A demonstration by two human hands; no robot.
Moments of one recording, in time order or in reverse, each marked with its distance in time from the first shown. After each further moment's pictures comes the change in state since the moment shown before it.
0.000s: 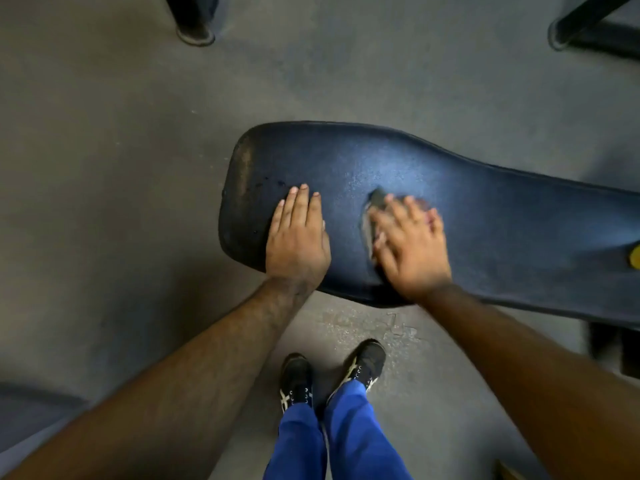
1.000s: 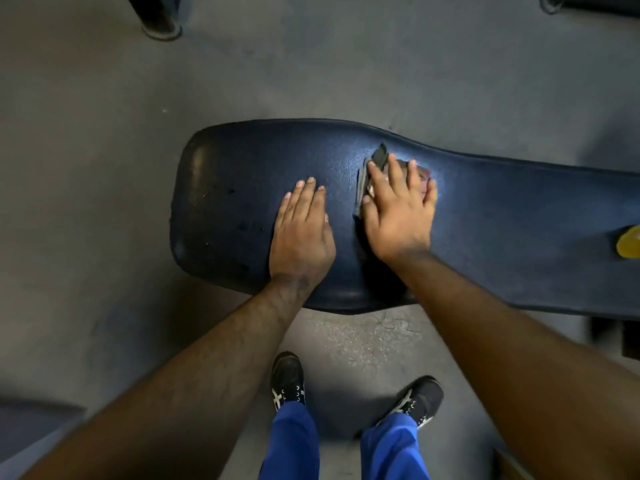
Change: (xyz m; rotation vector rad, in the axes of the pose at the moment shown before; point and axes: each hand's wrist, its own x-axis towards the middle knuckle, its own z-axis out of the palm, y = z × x) left_hand 0.031 0.062 0.033 -0.206 0.008 0.060; right_hand 0.049 0.035 -0.009 0.107 0.071 0.244
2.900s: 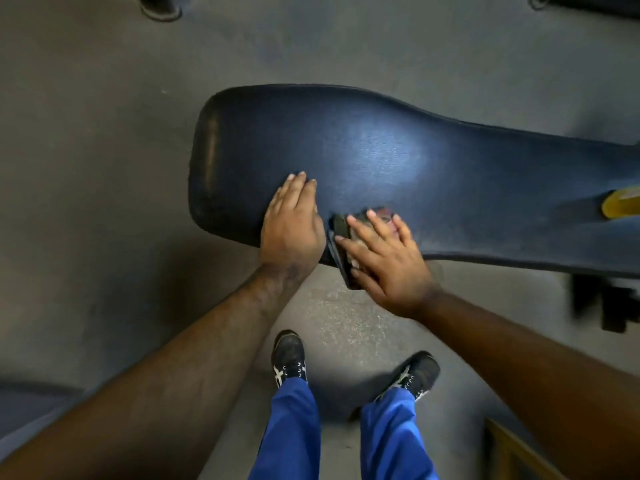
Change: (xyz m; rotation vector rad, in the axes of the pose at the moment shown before) left_hand -0.063 -0.020 -0.038 -0.076 -0.004 -0.050; right_hand -0.136 0.005 0.012 -0.098 -0.162 -0.567
